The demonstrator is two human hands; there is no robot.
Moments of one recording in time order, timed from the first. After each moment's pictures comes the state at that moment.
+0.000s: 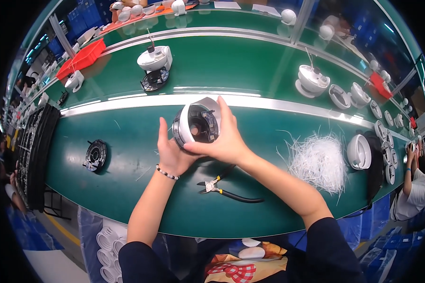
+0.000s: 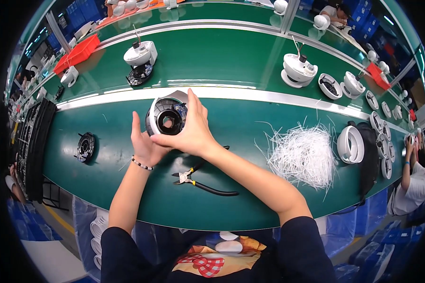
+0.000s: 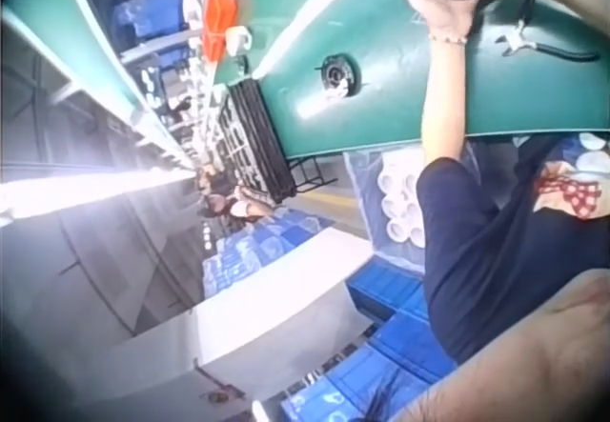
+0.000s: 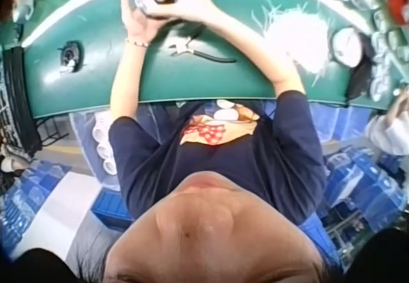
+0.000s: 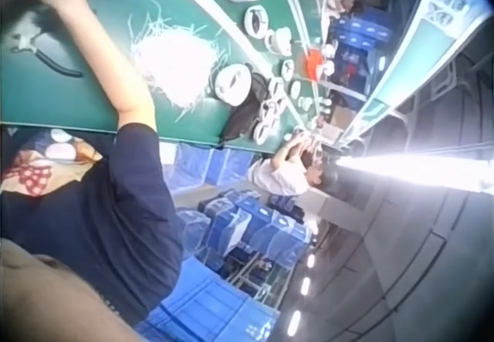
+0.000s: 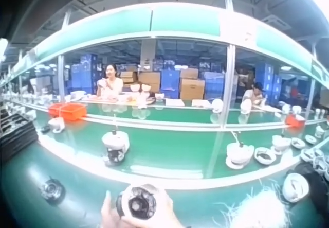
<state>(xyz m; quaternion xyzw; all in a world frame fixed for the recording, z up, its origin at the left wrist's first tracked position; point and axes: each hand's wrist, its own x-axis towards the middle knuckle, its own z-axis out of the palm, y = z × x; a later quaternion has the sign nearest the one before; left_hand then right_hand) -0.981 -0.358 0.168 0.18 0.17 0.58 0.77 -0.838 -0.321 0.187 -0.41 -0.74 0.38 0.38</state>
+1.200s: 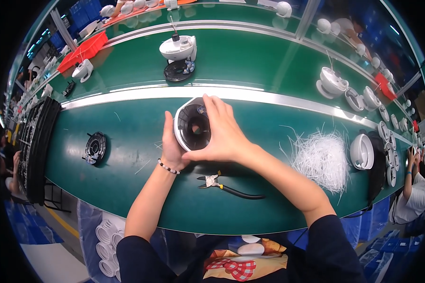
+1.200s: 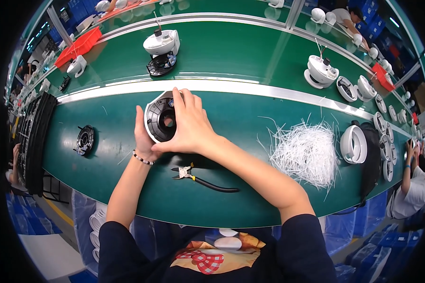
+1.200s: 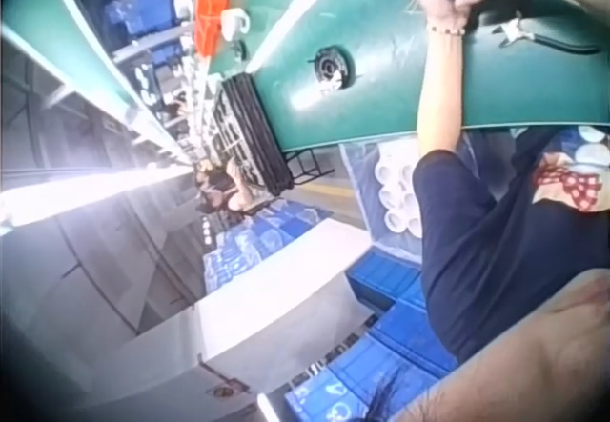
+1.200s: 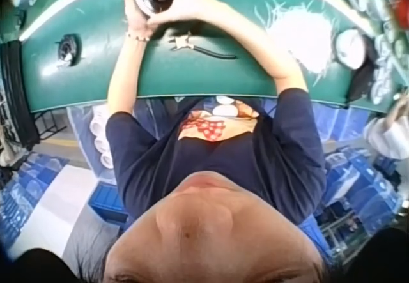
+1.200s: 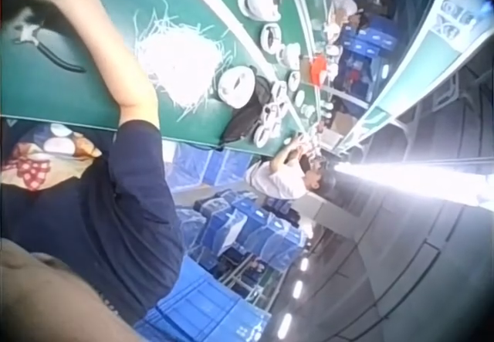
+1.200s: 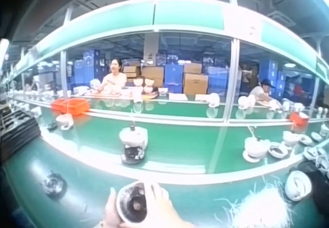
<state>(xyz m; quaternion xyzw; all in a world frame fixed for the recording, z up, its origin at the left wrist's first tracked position) -1.029 -0.367 0.169 0.26 0.25 0.64 0.68 -0.898 -0.332 0.197 -0.37 -0.86 0.23 0.28</state>
